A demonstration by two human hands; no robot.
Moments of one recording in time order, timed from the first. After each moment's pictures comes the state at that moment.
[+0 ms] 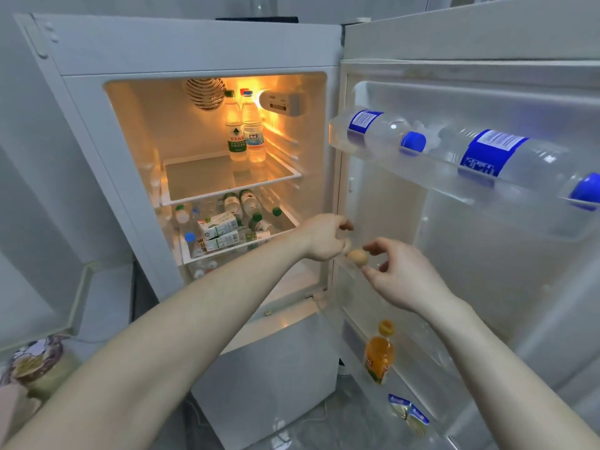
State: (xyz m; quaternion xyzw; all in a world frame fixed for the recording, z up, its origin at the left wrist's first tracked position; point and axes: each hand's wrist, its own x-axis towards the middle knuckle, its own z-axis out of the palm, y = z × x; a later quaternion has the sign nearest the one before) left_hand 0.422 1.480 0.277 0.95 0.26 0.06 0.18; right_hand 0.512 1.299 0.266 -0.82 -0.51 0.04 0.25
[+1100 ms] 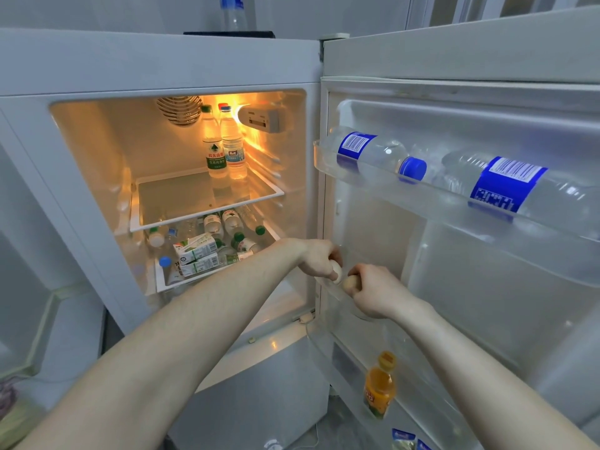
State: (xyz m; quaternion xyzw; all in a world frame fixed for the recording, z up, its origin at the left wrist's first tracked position) left_hand 0.482 1.521 0.274 0.95 0.23 -0.14 0.17; right_hand 0.557 1.365 0.246 -0.85 -0.49 0.13 0.15
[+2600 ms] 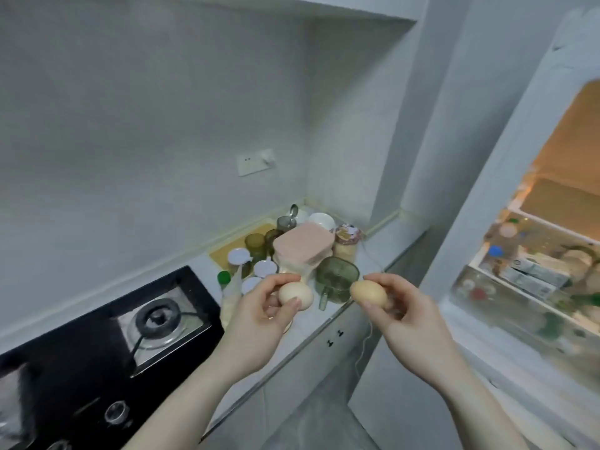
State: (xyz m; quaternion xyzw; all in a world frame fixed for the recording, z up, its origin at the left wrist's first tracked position) left_hand 0.073 1.189 0.226 0.35 0.69 0.58 0.26; right_hand 0.252 1.336 0.248 -0.35 -0.78 0.44 0.27
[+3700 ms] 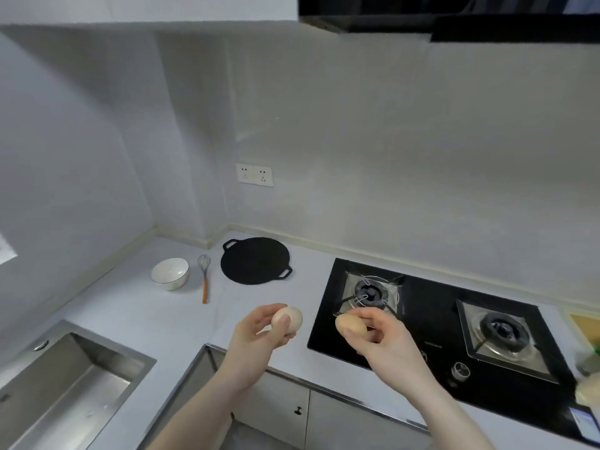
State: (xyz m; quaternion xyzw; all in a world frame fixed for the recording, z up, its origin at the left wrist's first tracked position) left_hand 0.117 0.535 0.171 -0.15 0.69 0.71 -0.05; right_hand 0.060 0.767 0.178 0.07 -0.82 0.56 -0.09
